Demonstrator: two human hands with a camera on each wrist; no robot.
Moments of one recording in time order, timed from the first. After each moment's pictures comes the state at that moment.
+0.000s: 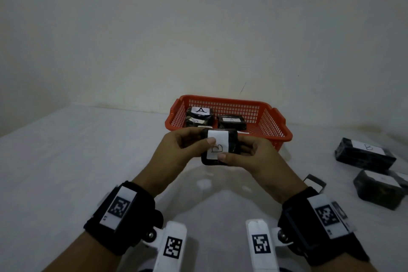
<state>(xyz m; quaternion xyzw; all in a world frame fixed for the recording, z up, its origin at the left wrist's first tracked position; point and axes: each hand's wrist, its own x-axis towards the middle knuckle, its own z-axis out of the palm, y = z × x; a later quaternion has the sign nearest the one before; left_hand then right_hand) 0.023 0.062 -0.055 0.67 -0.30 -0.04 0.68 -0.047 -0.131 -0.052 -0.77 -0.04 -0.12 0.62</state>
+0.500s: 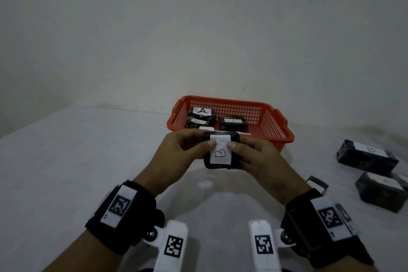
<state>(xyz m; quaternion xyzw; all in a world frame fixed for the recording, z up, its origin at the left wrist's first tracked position) 0.024 0.064 -0.053 0.67 -0.31 -0.05 0.68 -0.043 -0.131 -0.052 -0.72 -0.05 -0.10 0.68</state>
